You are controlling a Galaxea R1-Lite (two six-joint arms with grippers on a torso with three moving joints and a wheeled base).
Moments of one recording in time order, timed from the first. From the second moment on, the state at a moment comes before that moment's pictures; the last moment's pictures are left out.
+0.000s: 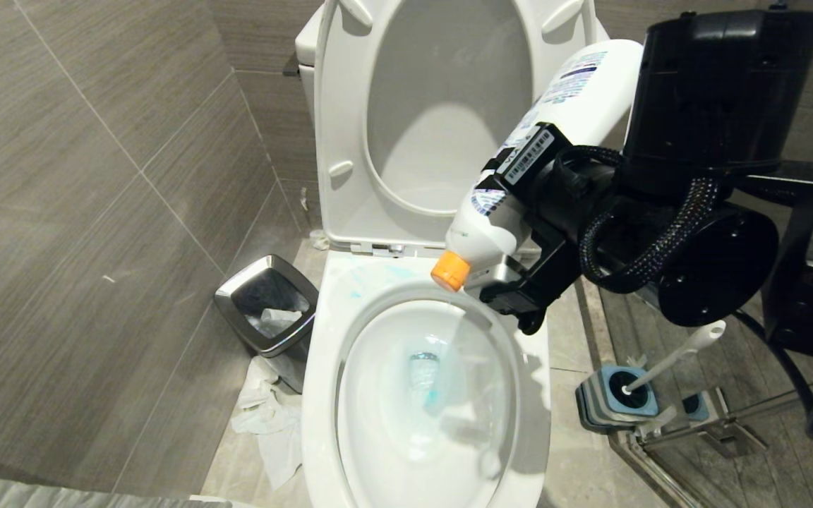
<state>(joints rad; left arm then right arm) 0.00 0.00 0.00 -0.01 0.01 -0.01 0.87 1.70 -1.34 -0.33 -0.73 -2.37</state>
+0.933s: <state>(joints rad) 0.00 0.00 0.00 -0.01 0.01 -0.01 0.86 1.77 -1.40 -0.37 -0.78 -2.37</state>
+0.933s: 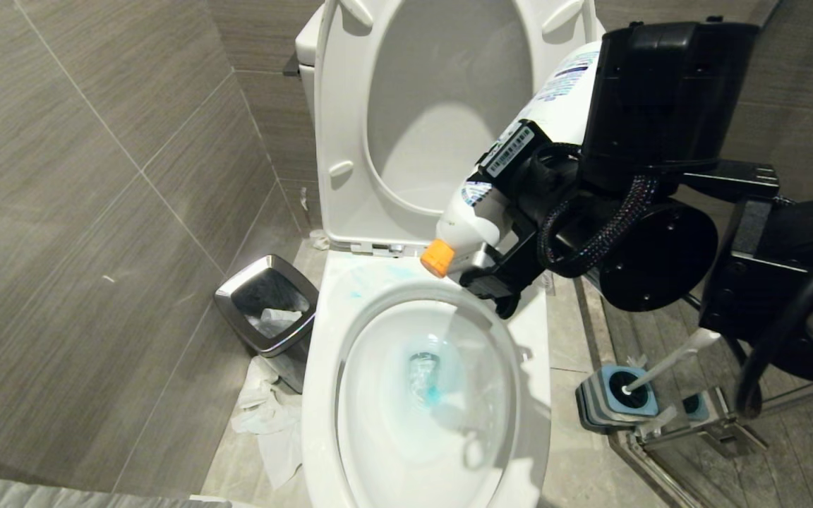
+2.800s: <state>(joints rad) 0.00 0.00 0.00 -0.01 0.01 -0.01 0.84 1.68 -1.33 -0.37 -0.76 -1.87</state>
